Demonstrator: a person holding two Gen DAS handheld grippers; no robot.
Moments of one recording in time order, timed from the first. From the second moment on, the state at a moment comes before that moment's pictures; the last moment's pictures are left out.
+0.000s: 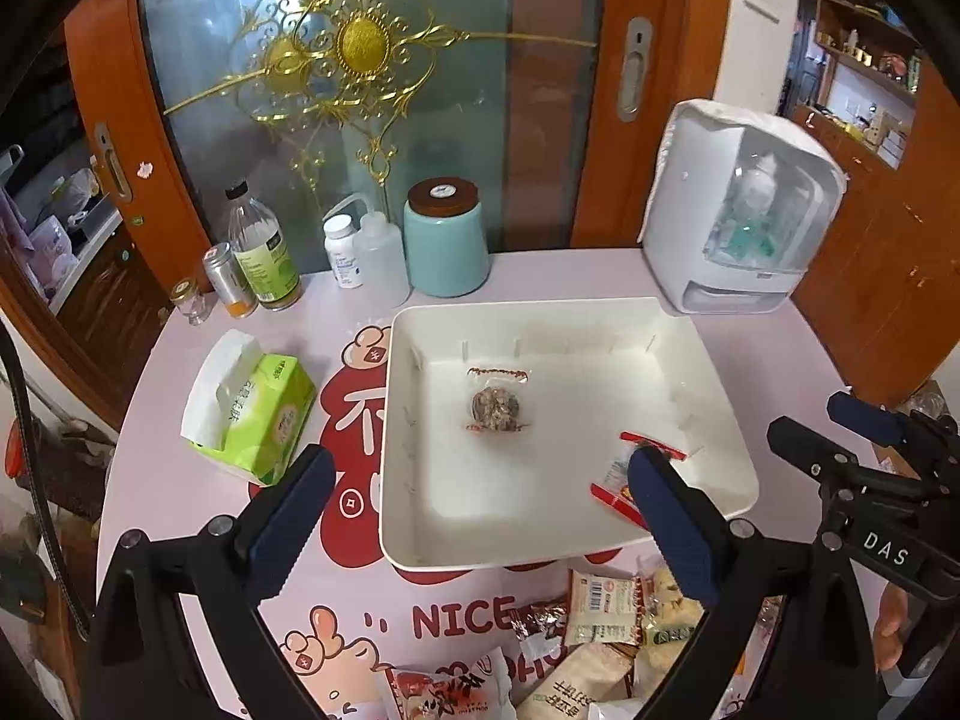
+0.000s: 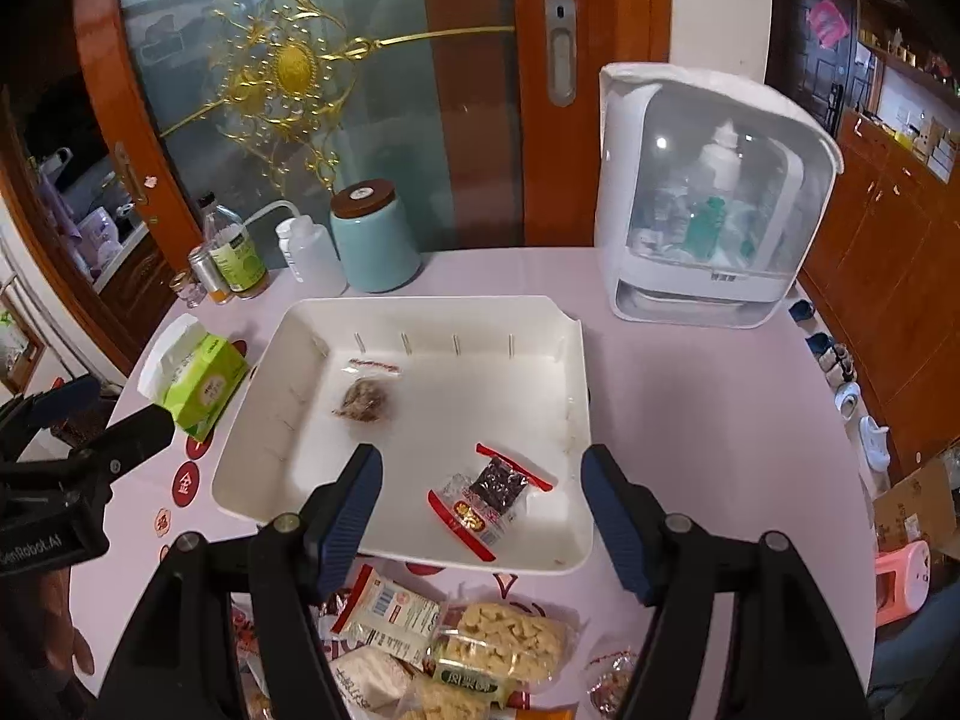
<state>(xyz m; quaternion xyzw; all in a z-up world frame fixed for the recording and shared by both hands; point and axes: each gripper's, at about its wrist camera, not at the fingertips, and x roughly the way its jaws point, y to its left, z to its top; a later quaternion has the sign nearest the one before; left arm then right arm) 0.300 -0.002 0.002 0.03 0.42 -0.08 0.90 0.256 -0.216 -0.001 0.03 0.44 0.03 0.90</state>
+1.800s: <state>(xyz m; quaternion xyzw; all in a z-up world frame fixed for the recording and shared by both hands) 0.124 0.051 -0.174 -0.07 0.61 0.02 0.79 0.151 -0.209 -0.124 0.09 0.60 0.08 0.79</state>
